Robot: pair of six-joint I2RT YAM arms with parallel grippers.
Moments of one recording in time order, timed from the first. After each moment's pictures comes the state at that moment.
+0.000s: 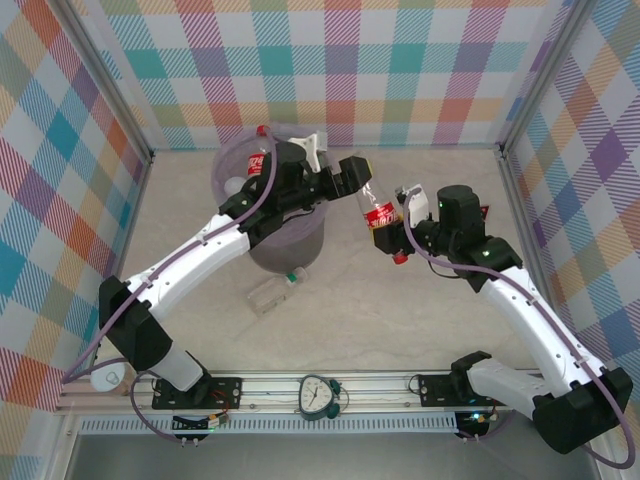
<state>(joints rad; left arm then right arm) -0.72 1.56 1.51 -0.21 0.20 -0.83 0.42 1.05 1.02 -0.52 -0.43 0.07</state>
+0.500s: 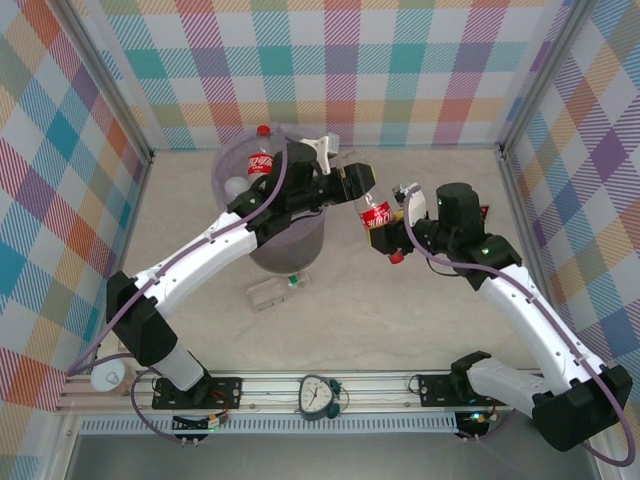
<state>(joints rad) -0.74 1.60 1.56 -0.25 0.20 -0.81 0.42 1.06 1.05 -0.52 -0.49 0.08</state>
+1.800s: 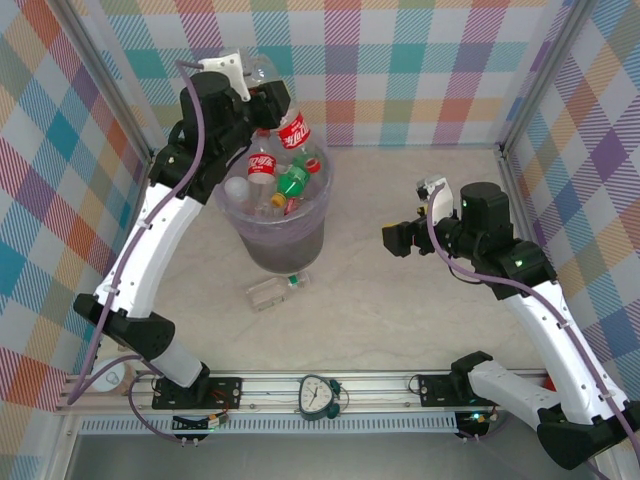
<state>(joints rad) -0.47 1.62 2.05 -0.56 -0.08 -0.41 0.41 0.96 1.20 -0.77 -0.29 0.05</state>
